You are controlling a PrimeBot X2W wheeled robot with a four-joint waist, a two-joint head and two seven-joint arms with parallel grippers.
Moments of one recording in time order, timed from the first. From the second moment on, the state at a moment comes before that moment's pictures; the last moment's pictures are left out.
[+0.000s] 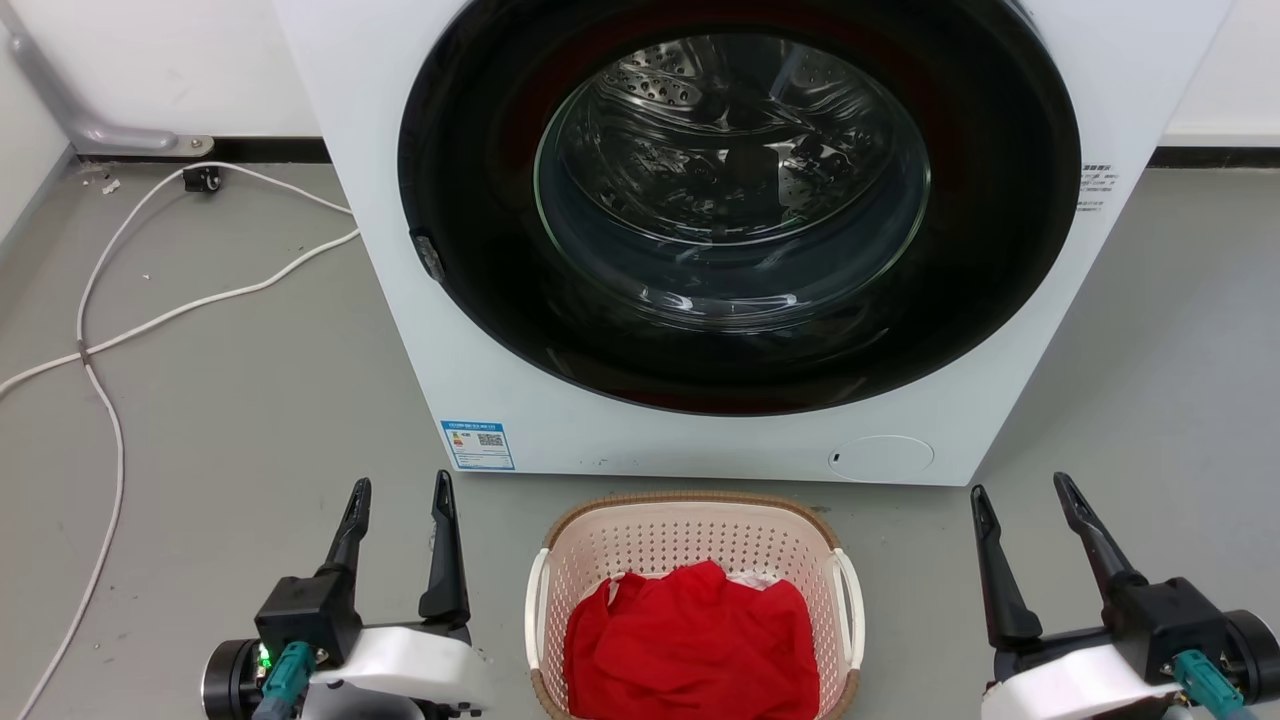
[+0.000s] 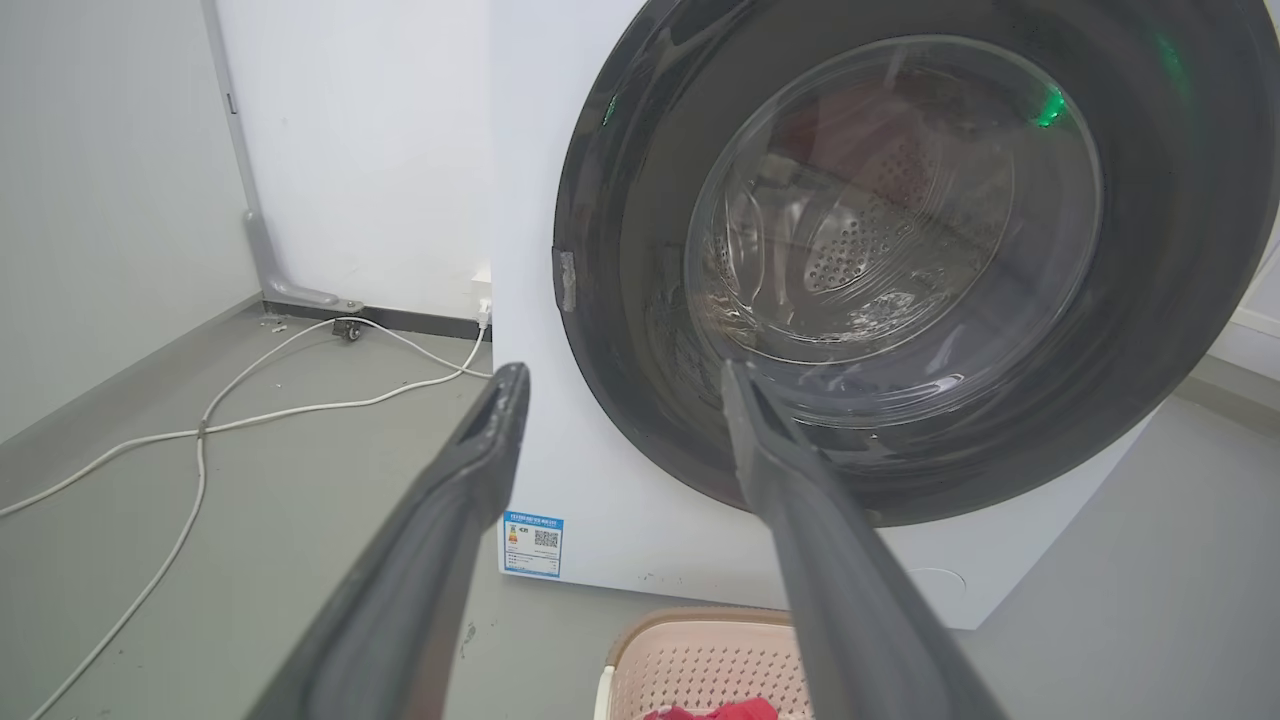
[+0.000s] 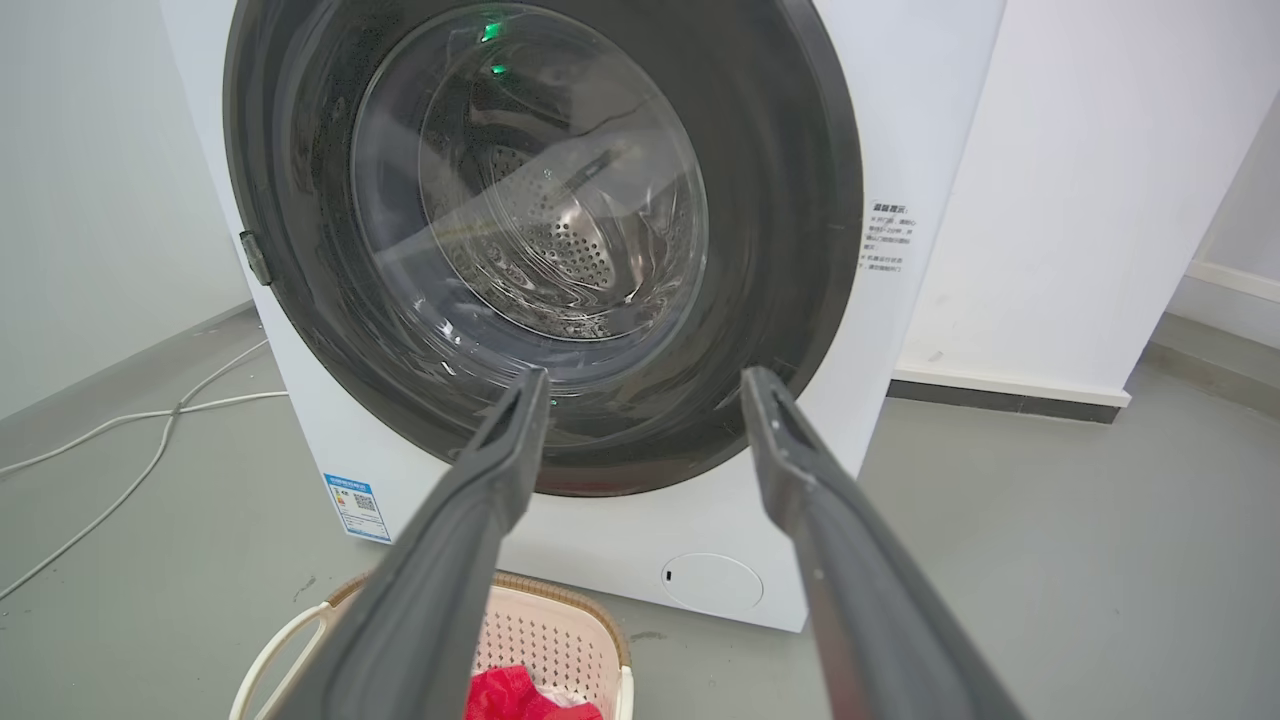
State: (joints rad) left arm -0.01 0.05 -0.09 0.09 -0.21 0.05 -0.23; right arm 0.05 -0.05 0.01 0.05 0.00 0.13 -0.23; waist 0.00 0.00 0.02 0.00
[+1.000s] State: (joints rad) left arm 0.00 0.05 -0.10 0.09 -0.08 0.07 -0.26; right arm 0.07 -0.05 0.00 0.05 -0.10 0.13 -0.26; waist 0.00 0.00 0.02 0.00
